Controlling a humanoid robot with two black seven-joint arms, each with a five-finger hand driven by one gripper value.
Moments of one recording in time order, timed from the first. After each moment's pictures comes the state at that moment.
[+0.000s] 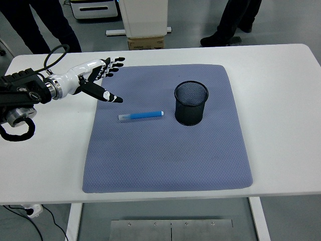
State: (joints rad) left arm -1.54 0.57 0.67 -1.25 0.10 0.11 -0.38; right arm 0.03 0.00 0.44 0.18 -0.06 0.05 0.01
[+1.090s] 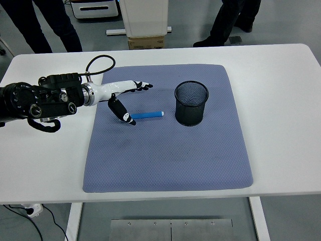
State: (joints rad) left arm -1.50 0.34 0.69 -1.07 0.41 0.11 -0.30; right arm 0.03 0.00 0.44 0.18 -0.06 0.05 0.01
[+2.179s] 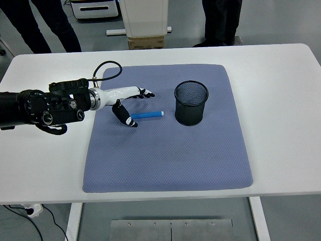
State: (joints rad) left arm -1.46 0.28 0.72 -1.02 0.47 0.17 -0.29; right arm 0.03 0.00 0.44 0.18 -0.06 0.05 0.01
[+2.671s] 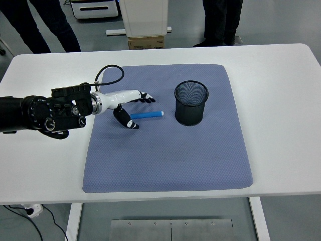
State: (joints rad) left arm -1.44 0.28 0.72 -1.02 0.51 0.21 -0.29; right arm 0.03 0.00 0.44 0.18 -0.06 0.05 0.01
